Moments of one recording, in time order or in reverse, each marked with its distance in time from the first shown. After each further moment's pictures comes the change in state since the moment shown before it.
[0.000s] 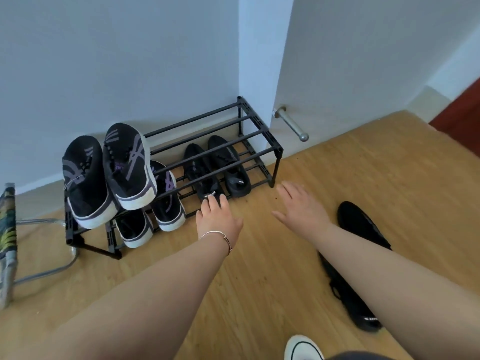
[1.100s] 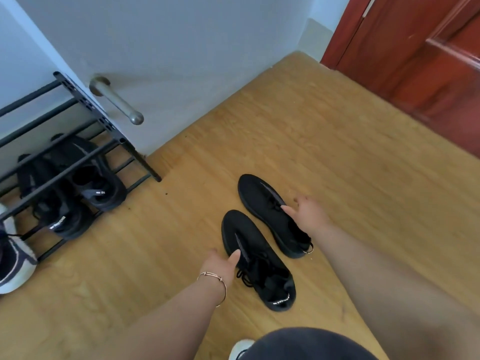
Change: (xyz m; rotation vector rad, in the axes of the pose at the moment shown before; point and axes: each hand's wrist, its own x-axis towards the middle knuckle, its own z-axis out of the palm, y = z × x) left_hand -0.046 0.227 0.144 -0.554 -0.640 -0.240; right_hand -0.111 0.278 0.102 0.436 -0.254 0.821
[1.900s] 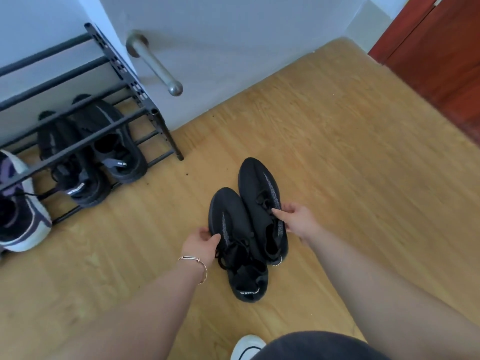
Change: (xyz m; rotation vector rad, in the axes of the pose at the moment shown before) left_hand 0.060 -0.044 -0.050 -0.388 0.158 0.019; right_hand 0.004 -0.060 0.052 0.717 -0.262 0.143
